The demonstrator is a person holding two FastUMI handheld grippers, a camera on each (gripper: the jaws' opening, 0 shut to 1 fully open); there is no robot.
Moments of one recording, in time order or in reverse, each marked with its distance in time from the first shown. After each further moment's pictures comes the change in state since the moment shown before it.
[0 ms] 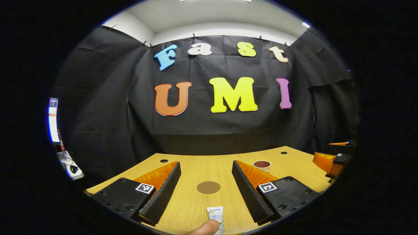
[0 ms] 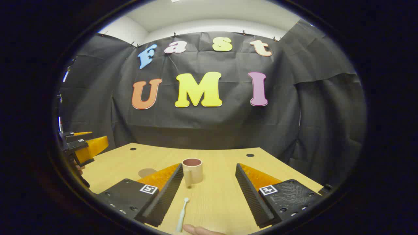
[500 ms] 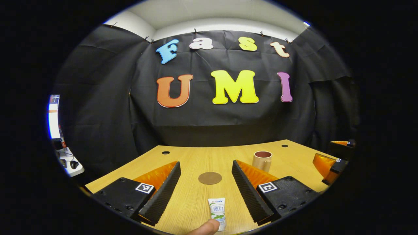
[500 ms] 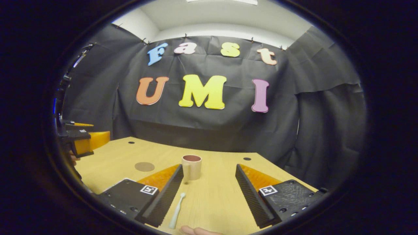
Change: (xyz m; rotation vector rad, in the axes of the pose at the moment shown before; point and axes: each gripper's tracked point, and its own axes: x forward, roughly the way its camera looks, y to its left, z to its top) left arm -0.014 0.010 -0.034 0.005 0.053 0.031; right arm -0.008 0.018 -0.038 -0.097 -0.019 0.009
